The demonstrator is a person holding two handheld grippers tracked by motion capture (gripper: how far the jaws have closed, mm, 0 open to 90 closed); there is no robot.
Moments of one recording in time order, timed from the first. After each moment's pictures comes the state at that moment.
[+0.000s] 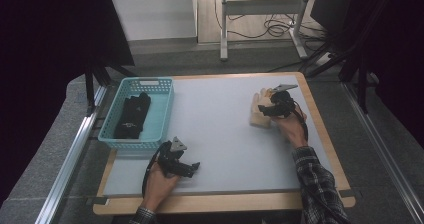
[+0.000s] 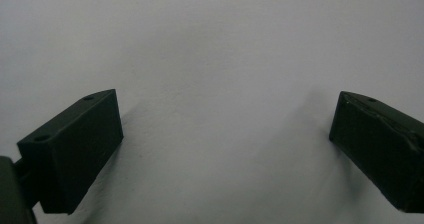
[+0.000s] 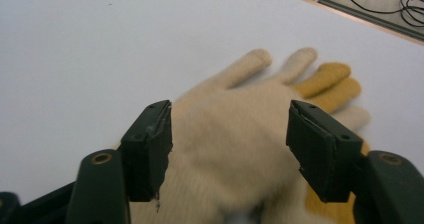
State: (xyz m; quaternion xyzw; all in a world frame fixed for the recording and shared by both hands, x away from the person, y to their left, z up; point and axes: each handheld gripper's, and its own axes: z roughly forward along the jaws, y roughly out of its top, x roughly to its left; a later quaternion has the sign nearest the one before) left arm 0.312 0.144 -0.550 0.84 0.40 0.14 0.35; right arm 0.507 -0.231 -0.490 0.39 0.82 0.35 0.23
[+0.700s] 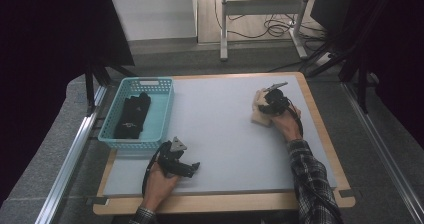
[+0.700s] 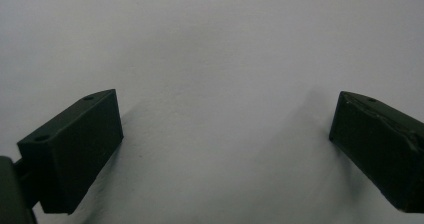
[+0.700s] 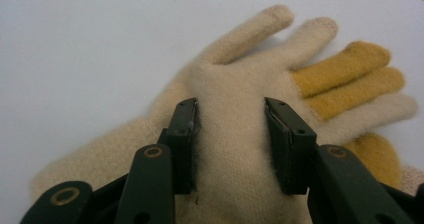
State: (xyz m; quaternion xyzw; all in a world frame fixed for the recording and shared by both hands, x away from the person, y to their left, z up) left arm 0.312 0.144 -0.550 0.84 0.40 0.14 0.35; right arm 0.533 -0.221 -0.510 0.41 0.84 0.29 0.21
